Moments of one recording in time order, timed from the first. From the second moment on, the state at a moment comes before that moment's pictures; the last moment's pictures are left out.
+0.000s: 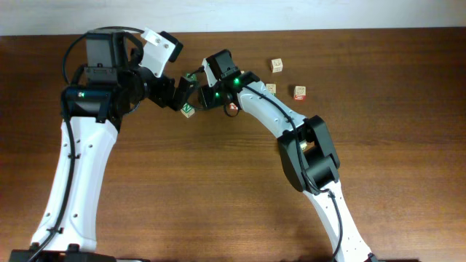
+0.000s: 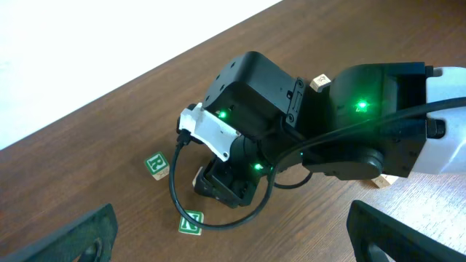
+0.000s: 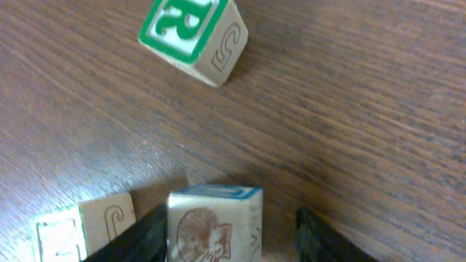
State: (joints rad) left arm -0.07 1.55 1.55 -0.74 0.49 0.38; right arm 0.54 2.55 2.12 -0.56 -0.22 0.21
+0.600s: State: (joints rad) left arm -0.07 1.55 1.55 -0.74 0.49 0.38; right arm 0.54 2.48 2.14 -0.95 -0.24 0.25
